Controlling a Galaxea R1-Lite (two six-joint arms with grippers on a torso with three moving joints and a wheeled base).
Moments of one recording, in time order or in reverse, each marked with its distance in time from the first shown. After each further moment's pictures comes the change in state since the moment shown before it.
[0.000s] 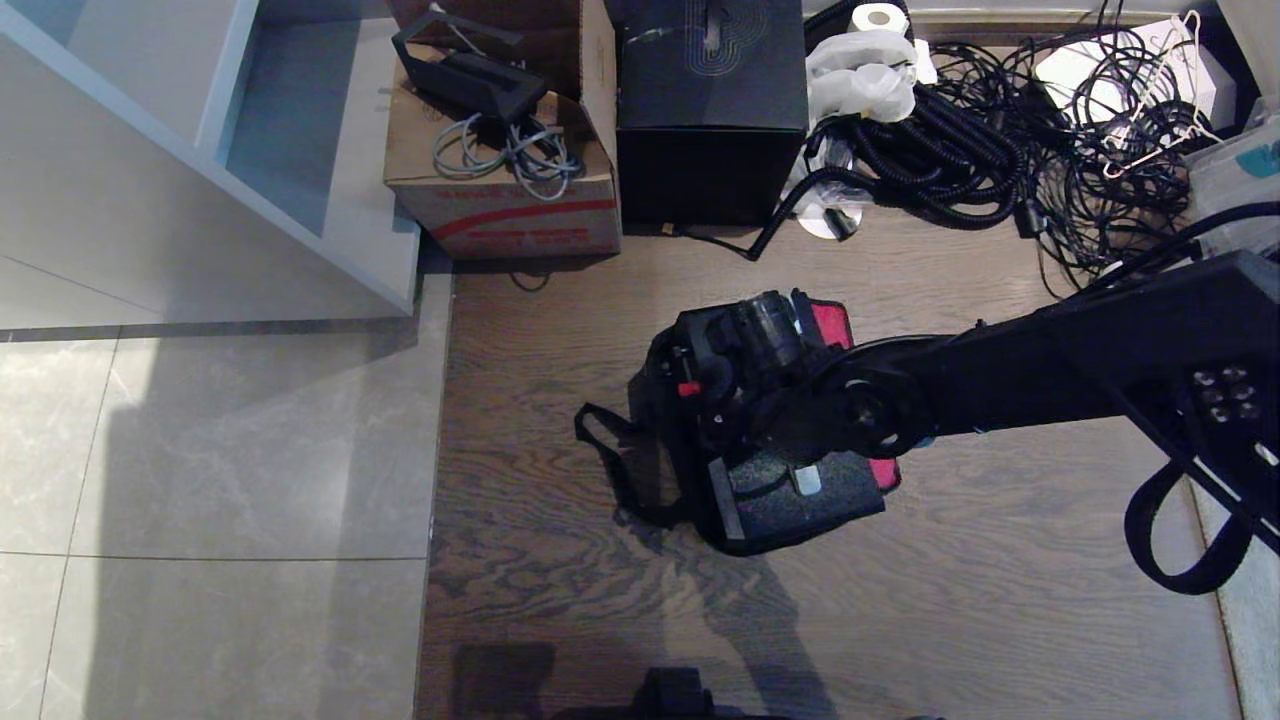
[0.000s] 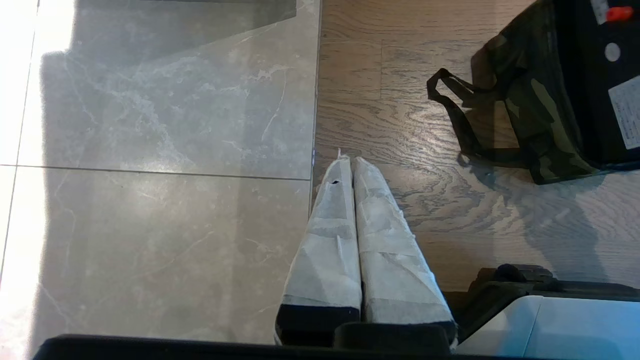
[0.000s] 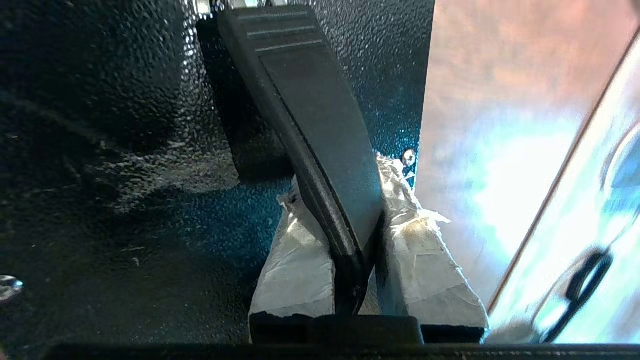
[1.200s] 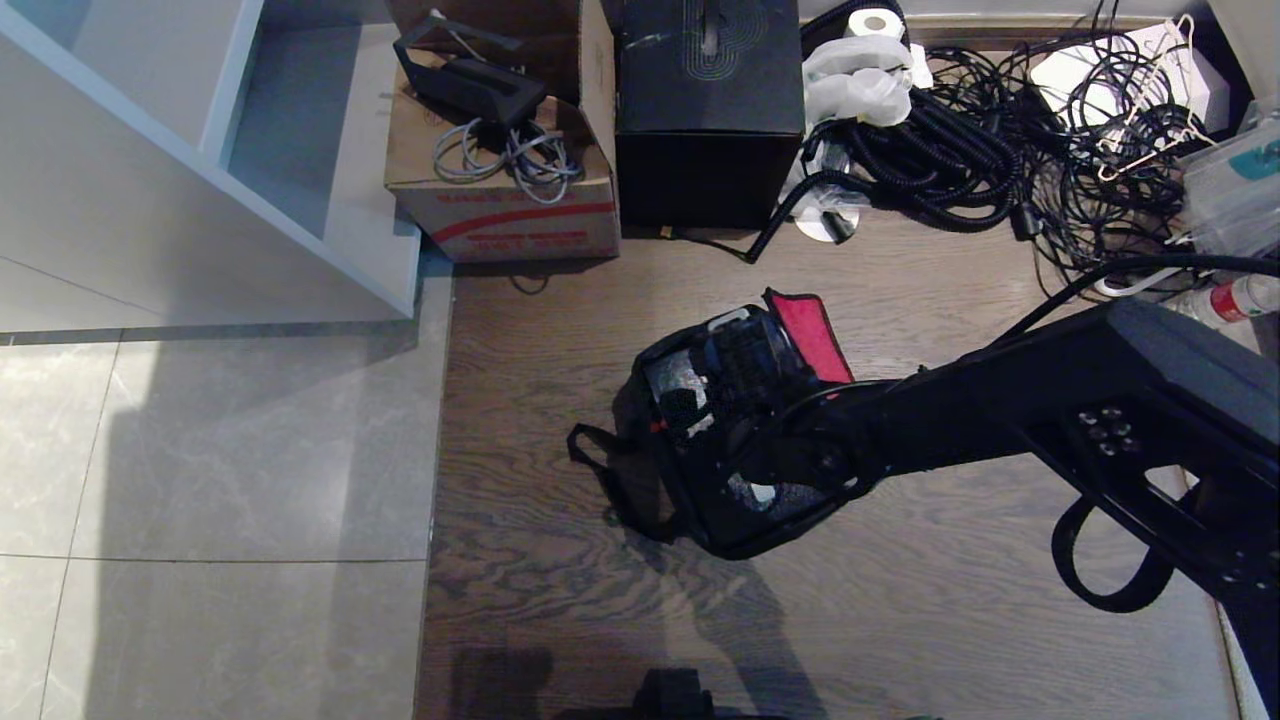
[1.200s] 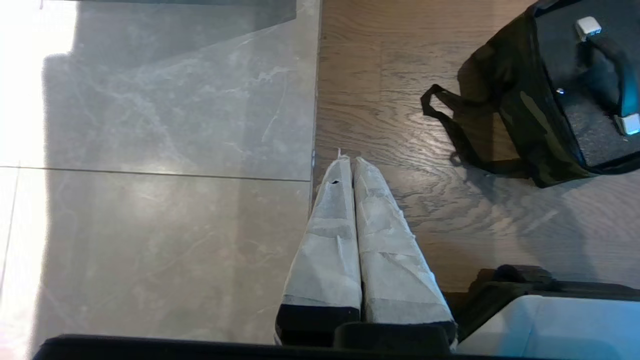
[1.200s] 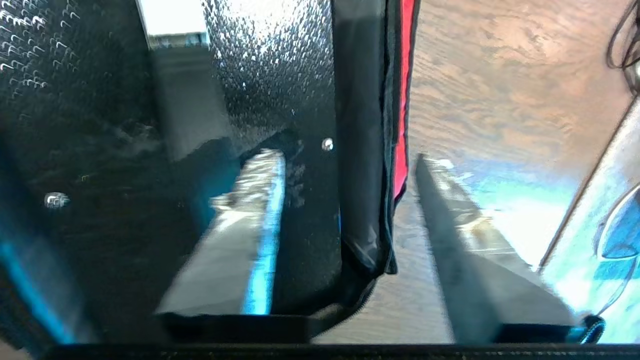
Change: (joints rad) left arm 0.000 0.000 0.000 -0.001 0.000 0.000; right arm 0.000 0.112 0.032 -0.271 0.032 -0.205
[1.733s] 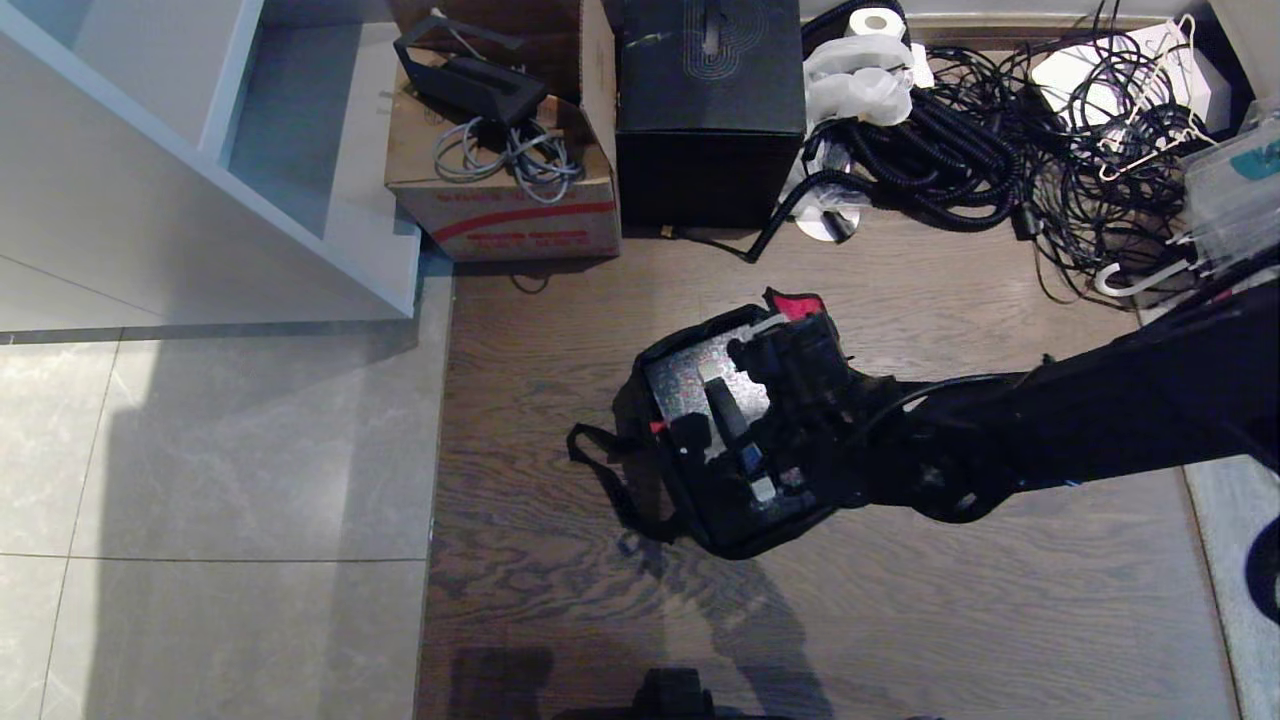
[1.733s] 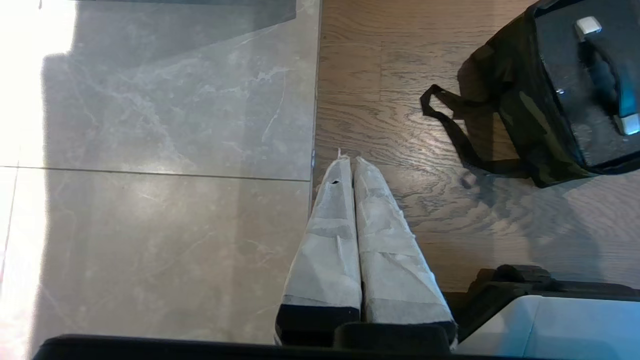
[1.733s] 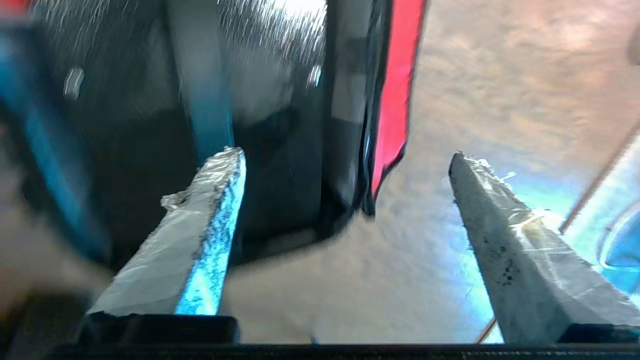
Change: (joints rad) left arm 0.001 0.000 0.000 0.001 0.000 0.000; right arm 0.001 -0.237 0.266 0.065 0.141 0.012
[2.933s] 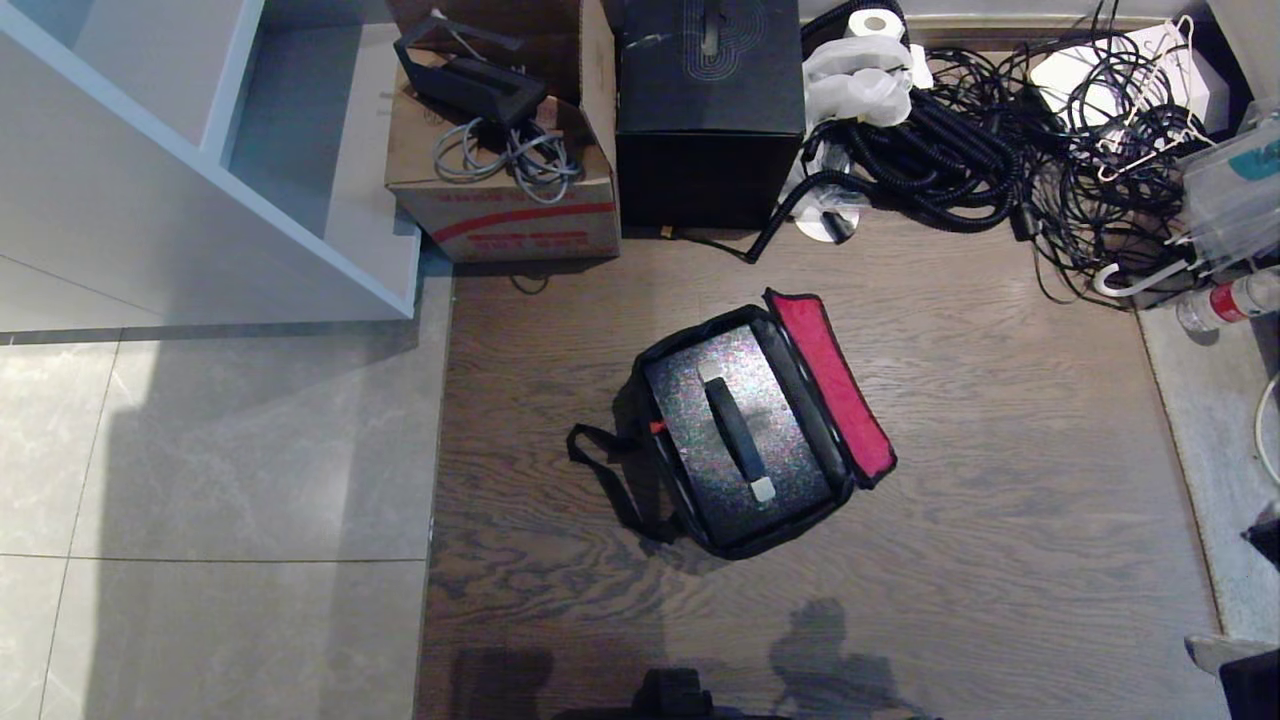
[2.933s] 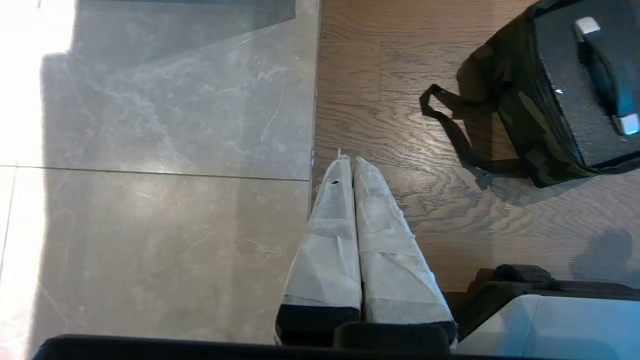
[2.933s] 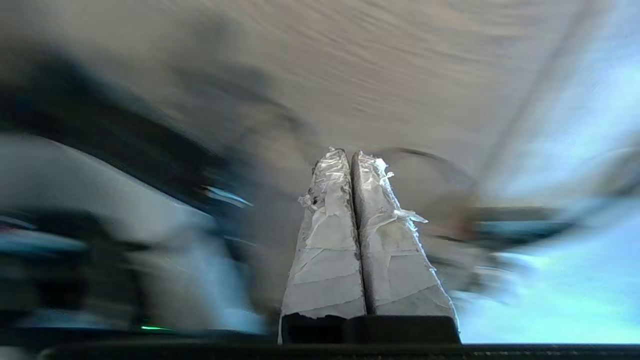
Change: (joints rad) left arm -0.001 0.000 0.000 0.000 0.000 -0.001; right arm -0.308 -1.053 0.771 0.416 0.410 0.231
